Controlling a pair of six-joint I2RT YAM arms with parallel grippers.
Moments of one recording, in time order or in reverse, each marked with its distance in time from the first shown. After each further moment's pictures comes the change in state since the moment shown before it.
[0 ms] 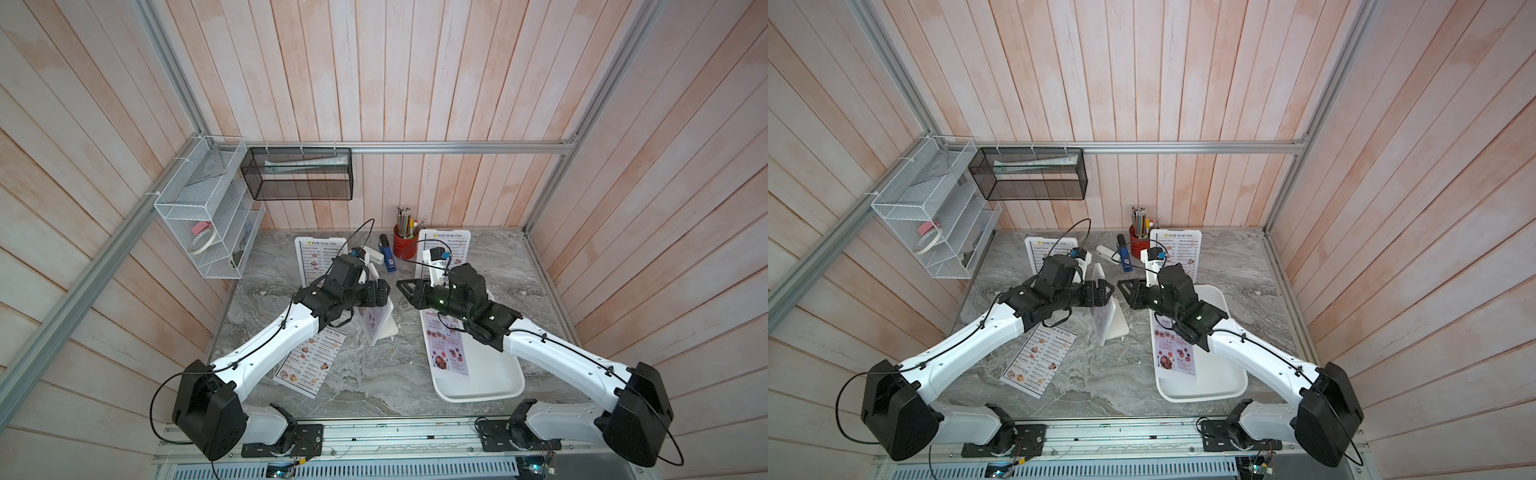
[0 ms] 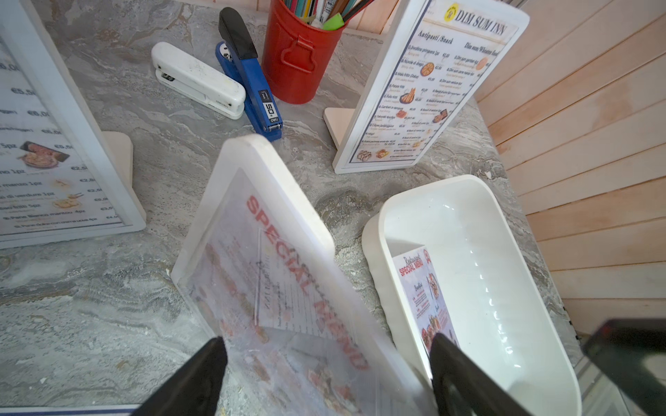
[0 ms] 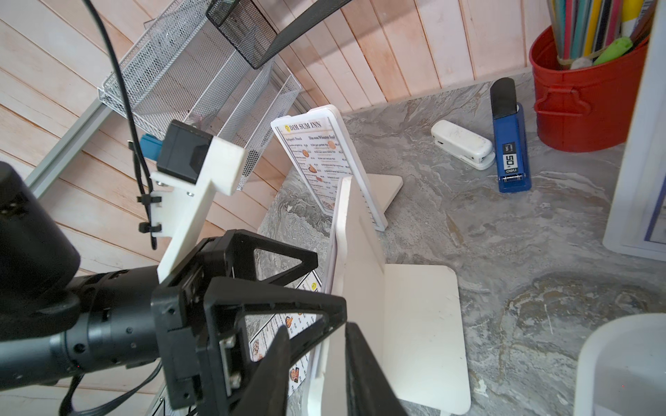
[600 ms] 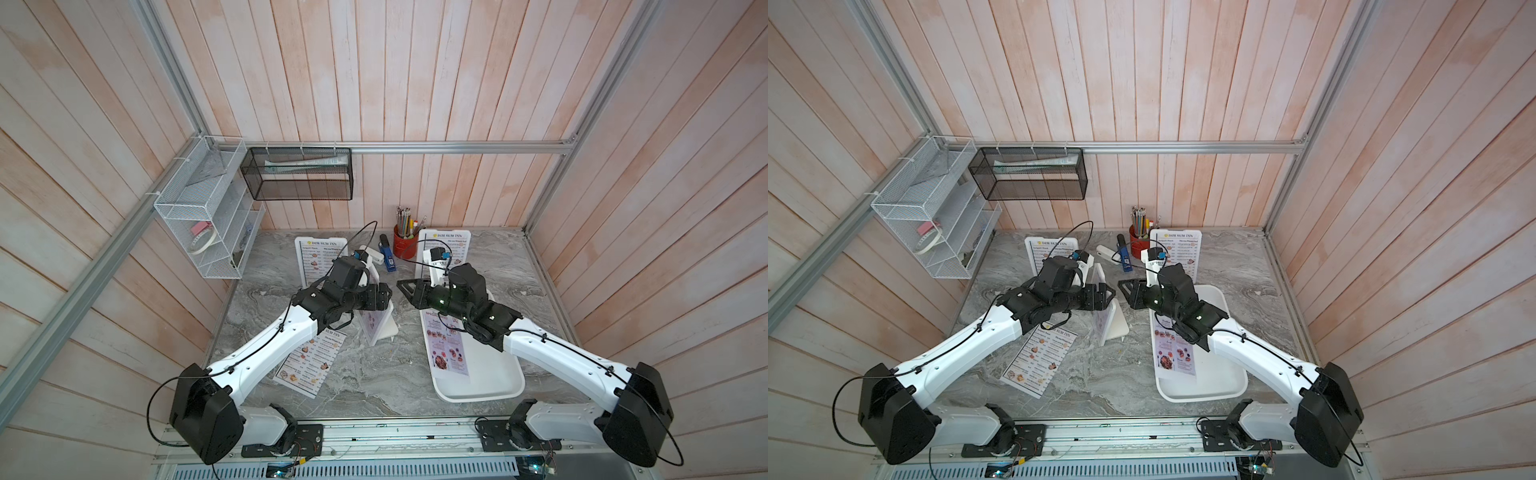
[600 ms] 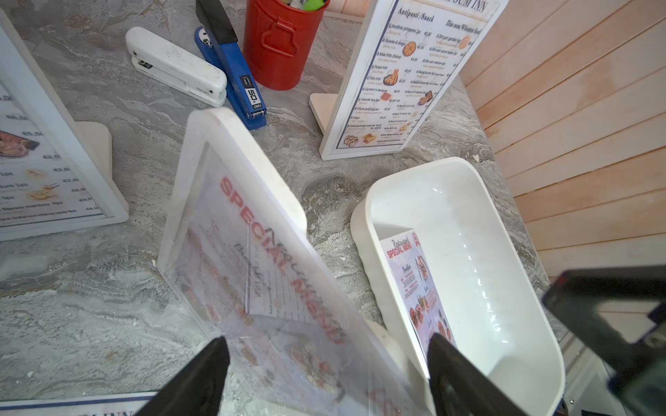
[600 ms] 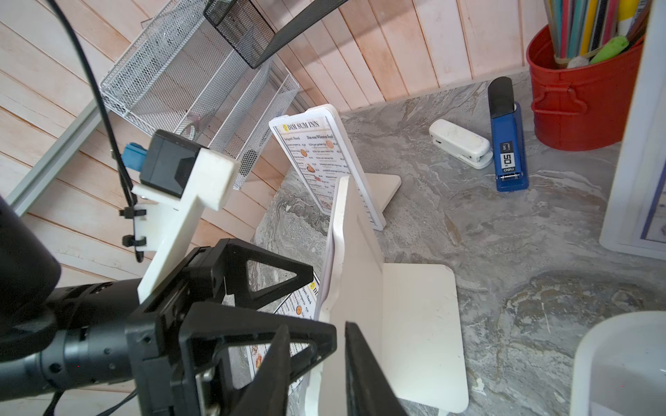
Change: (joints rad) left arm -0.018 -0.022 -0.001 -0.037 0.031 0.012; right arm -0.006 0.000 0.000 -0.003 0.000 0.000
